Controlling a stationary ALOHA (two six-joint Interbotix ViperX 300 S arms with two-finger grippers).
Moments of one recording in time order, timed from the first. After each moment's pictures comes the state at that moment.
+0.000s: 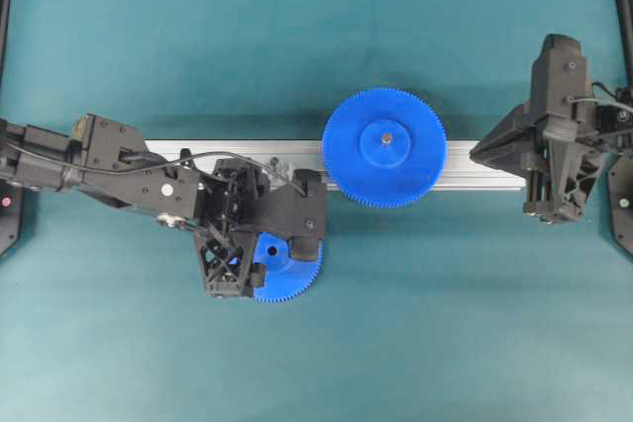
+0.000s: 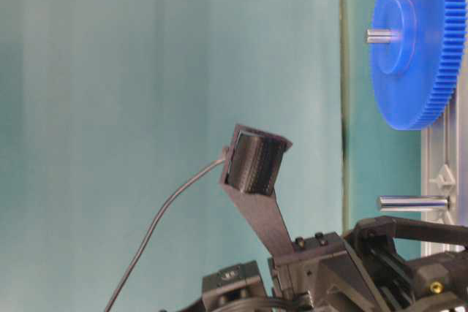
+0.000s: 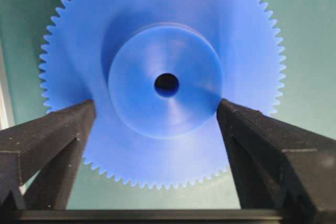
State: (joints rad) left arm -0.10 0.16 0.49 0.03 0.52 -0.08; right arm -0.09 -0.63 1.00 0.01 0.40 0.09
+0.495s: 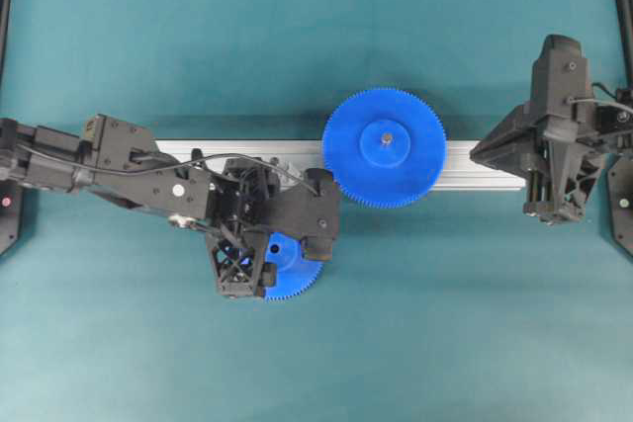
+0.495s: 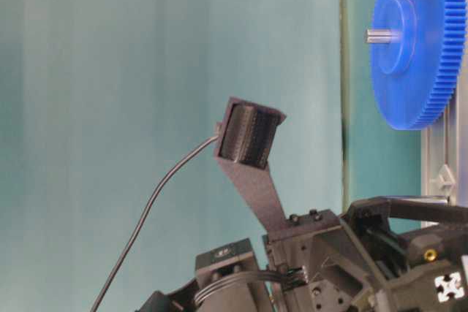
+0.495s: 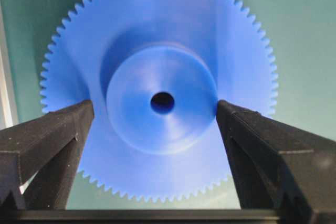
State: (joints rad) left arm -0.10 0.18 0.44 0.03 0.52 -0.09; right arm -0.09 -0.63 1.01 0.01 0.40 0.09
